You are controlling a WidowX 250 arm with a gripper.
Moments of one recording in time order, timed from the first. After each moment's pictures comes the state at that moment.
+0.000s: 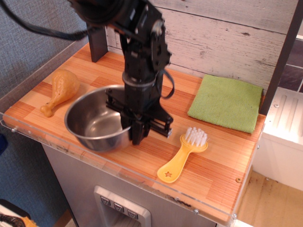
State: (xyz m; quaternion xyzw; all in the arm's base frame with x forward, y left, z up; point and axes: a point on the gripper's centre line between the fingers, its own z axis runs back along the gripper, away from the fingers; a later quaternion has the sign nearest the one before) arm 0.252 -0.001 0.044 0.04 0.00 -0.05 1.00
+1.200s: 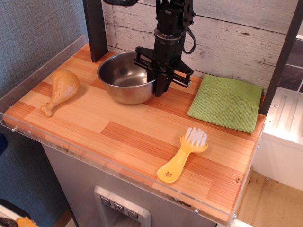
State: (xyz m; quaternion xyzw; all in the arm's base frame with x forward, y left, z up) arm 0.364 0.019 0.032 0.07 0.01 -0.05 1.00
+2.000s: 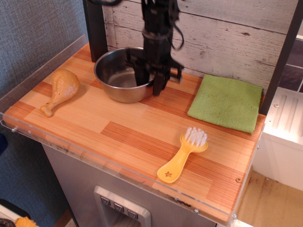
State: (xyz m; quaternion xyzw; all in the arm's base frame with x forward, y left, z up) arm 0.362 0.033 0.045 0.03 -0.02 0.00 1.00
